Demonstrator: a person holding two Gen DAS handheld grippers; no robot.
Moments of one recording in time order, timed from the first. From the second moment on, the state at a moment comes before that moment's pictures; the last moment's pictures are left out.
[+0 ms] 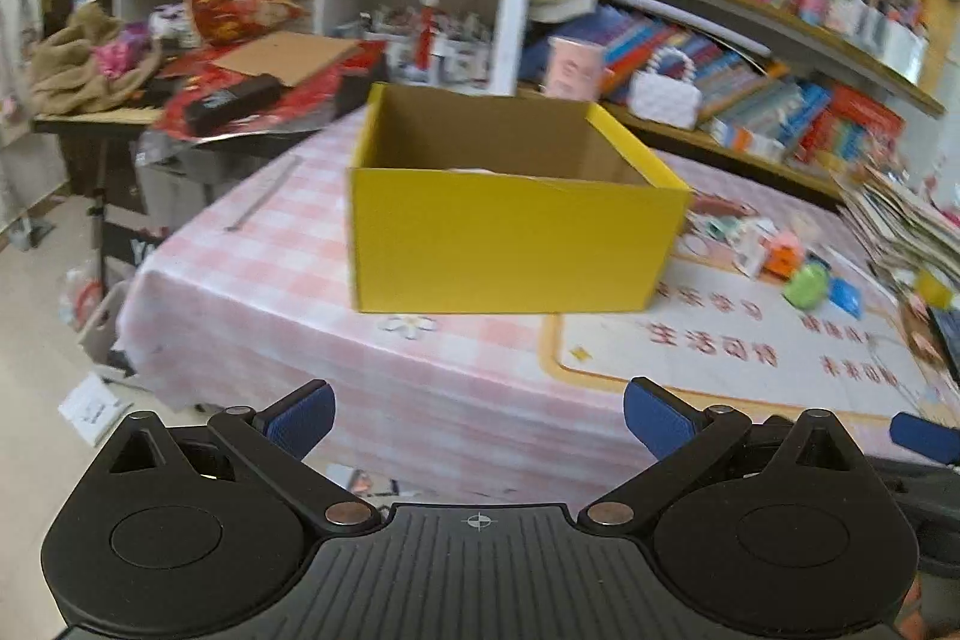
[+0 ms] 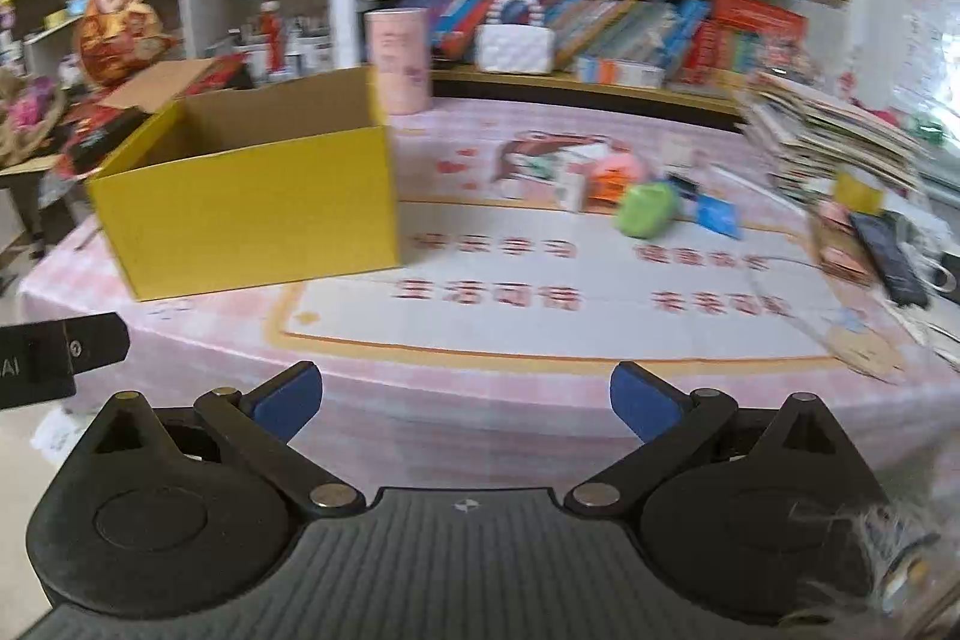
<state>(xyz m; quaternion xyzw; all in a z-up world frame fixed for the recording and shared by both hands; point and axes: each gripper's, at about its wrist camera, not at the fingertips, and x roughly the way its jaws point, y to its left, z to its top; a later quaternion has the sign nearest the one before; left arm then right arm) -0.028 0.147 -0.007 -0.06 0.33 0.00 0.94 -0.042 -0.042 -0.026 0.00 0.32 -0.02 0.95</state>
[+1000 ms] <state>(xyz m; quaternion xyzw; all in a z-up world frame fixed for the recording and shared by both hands) 0.086 -0.023 -0.021 -0.02 0.37 -0.11 0.92 0.048 -0.209 -0.037 0.02 0.36 -0.11 0.93</state>
